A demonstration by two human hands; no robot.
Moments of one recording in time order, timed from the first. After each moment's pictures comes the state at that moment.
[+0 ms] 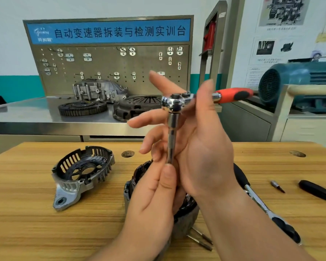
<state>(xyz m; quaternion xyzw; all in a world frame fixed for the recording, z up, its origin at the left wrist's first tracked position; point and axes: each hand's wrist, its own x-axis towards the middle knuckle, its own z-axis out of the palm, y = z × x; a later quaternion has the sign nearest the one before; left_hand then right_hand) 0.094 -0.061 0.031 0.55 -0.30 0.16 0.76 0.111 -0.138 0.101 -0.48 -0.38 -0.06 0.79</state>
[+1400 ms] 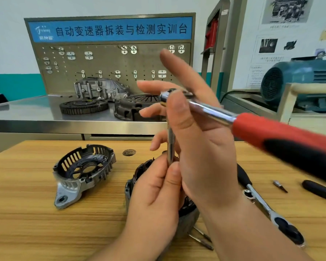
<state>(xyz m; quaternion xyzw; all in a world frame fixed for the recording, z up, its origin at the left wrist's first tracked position) 0.097 -0.061 0.029 0.58 -0.26 0.16 0.75 0.109 -0.138 0.107 -0.71 -0.33 -0.20 0.58</state>
